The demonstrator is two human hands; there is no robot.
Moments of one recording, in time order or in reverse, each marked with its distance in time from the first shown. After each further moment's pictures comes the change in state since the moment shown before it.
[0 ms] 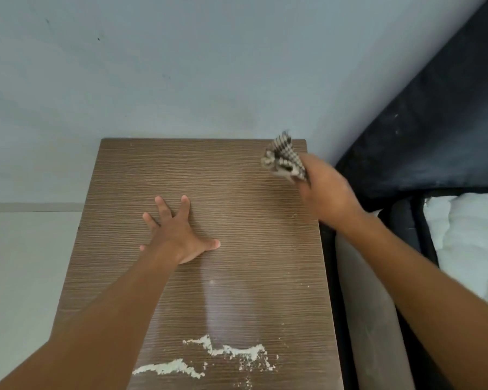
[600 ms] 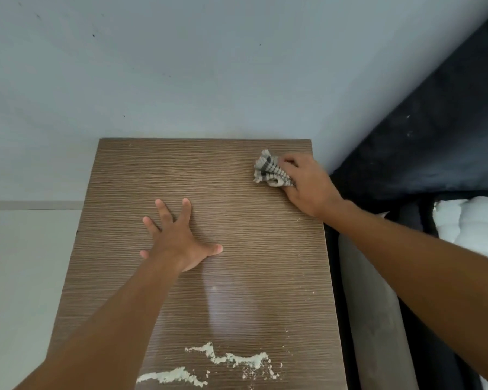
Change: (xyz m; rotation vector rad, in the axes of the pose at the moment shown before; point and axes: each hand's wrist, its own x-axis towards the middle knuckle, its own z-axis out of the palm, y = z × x) left_hand 0.000 -0.002 0.001 -0.042 -0.004 -0.005; right_hand 0.042 0.051 0.051 -0.234 -0.060 -0.222
